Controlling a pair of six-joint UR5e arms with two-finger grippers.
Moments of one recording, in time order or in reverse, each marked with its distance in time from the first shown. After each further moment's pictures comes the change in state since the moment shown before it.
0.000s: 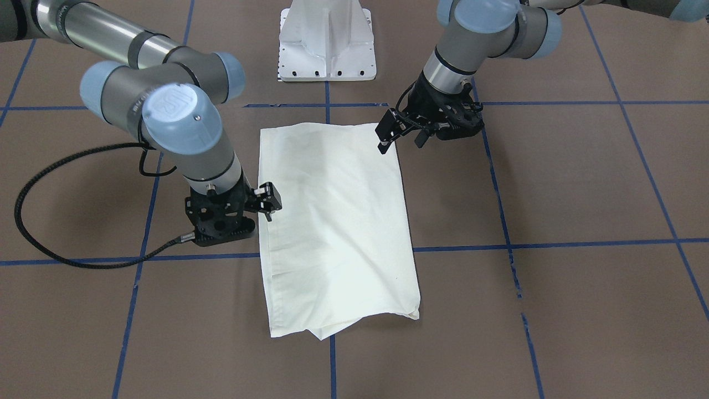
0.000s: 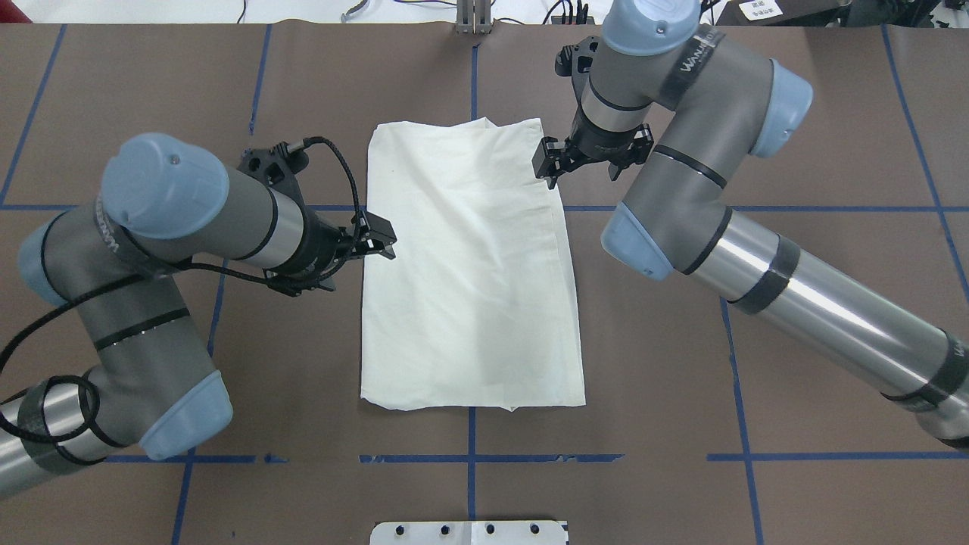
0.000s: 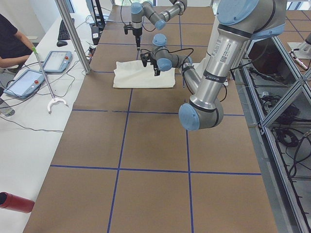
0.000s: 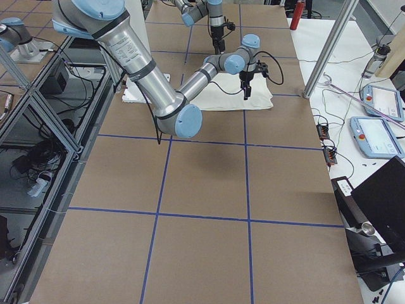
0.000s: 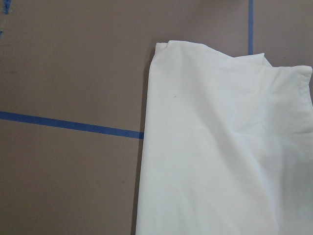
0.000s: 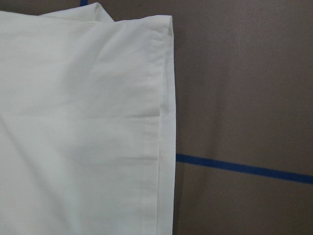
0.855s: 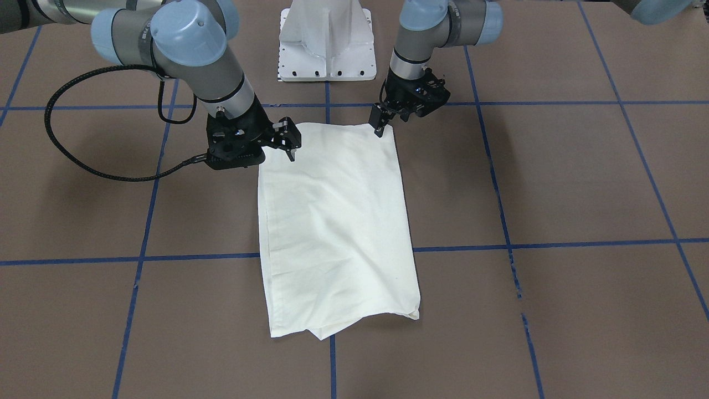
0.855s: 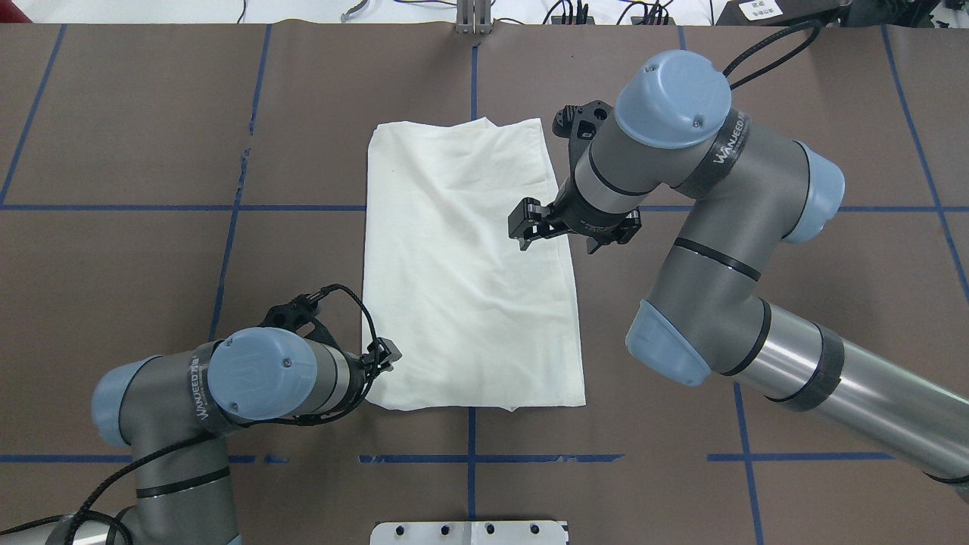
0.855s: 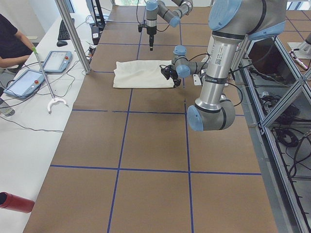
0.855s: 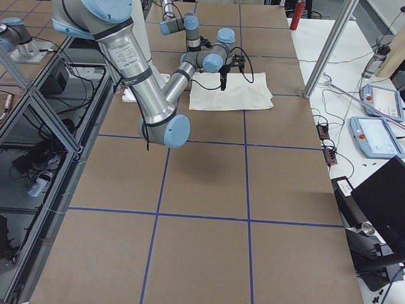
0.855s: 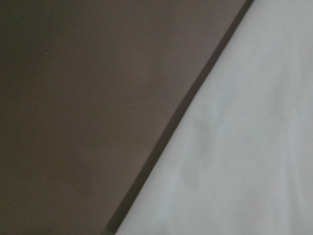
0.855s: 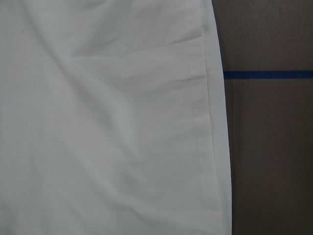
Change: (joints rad) left arm 0.266 0.049 -0.006 0.162 0.259 -0.292; right arm -0.114 -0.091 0.187 0.041 -0.018 0.264
